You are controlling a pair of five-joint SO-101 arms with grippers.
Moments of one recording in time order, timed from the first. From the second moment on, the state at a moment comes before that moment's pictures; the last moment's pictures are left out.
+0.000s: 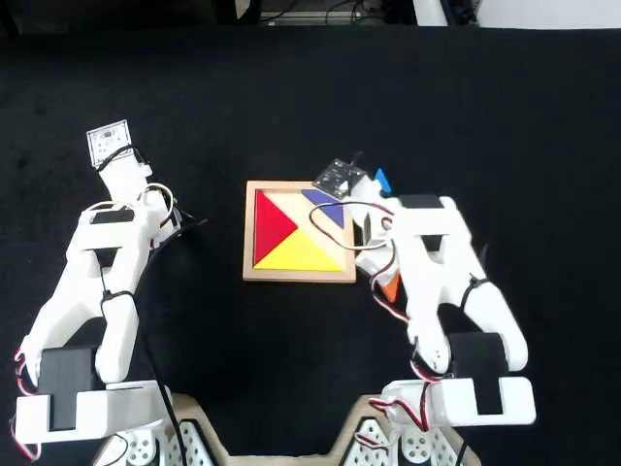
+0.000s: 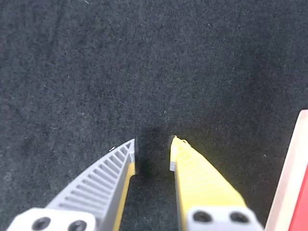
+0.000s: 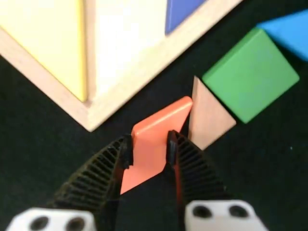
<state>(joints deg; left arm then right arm) -10.4 -6.8 44.9 30.0 12.3 -0.5 -1.5 40.0 55.8 47.9</state>
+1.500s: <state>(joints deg) -10.5 -6.8 44.9 30.0 12.3 9.5 -26.2 47.6 69.8 58.9</state>
